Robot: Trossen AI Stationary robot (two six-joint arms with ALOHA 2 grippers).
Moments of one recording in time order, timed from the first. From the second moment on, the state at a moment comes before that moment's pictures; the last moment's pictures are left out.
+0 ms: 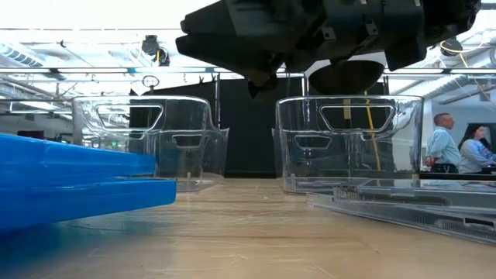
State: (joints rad) left arm -1.25 2.03 1.36 -0.58 -0.79 -0.48; right arm 0.38 1.98 0.98 0.79 0.05 0.17
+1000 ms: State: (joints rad) left arm -1.22 2.04 1.36 -0.65 -0.80 -0.33; right arm 0.36 2.04 1.01 0.57 0.16 0.24
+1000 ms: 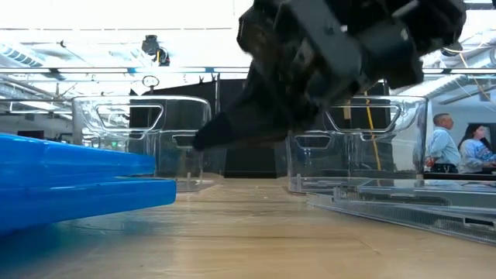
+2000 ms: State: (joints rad) left arm -1.22 2.14 1.36 -0.66 -0.93 -0.14; right arm 0.36 2.17 1.17 0.54 0.13 0.20
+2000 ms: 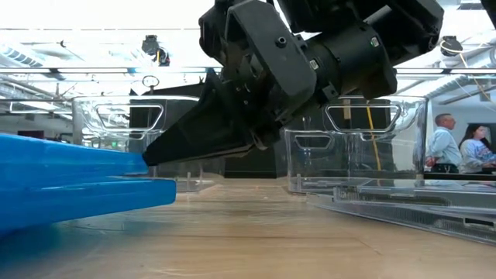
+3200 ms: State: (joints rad) left arm -1.23 2.15 1.36 -0.65 -1.09 -0.20; right arm 0.37 2.17 1.17 0.59 0.08 0.22
